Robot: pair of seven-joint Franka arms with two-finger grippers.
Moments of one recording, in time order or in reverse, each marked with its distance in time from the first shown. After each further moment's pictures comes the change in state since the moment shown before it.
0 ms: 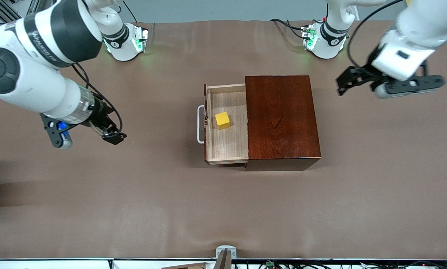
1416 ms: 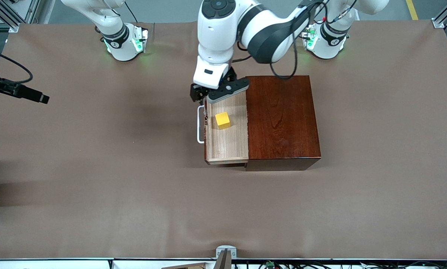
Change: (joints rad) left arm -0.589 0.463 -0.012 0.211 0.134 0.389 -0.945; right arm -0.324 -0.147 -0.003 0.023 -0.008 -0.274 -1.075
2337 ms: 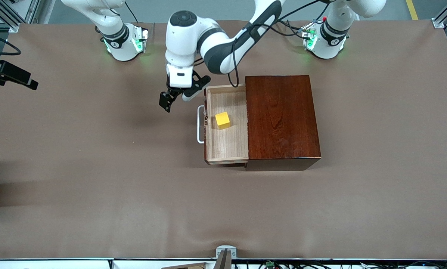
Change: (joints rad) left arm -0.313 0.237 0.228 0.062 0.000 0.368 -0.543; right arm 0.009 -0.082 0.018 -0.004 -0.030 0.030 -0.130
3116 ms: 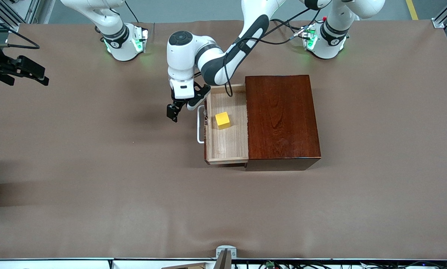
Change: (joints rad) left arm -0.090 0.108 0.111 0.002 0.000 0.038 -0.116; right arm 0.038 -0.106 0.007 -0.189 -0.065 0.092 -0.078
